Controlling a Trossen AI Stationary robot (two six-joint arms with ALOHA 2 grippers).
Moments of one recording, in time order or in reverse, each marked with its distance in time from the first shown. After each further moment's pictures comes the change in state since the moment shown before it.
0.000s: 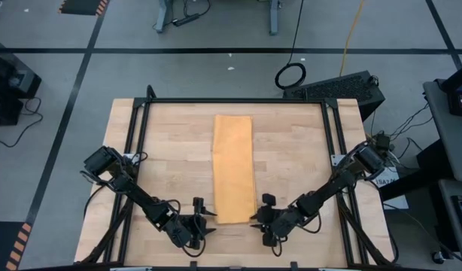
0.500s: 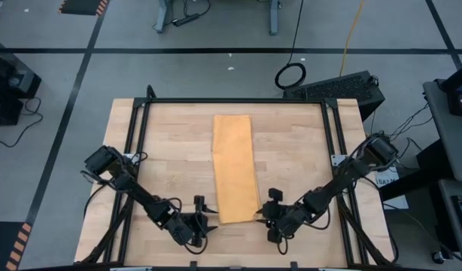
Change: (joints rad) left arm 0.026 0.000 0.000 0.009 -0.002 -0.005; right arm 0.025 -0.151 0.000 -0.189 0.060 0.009
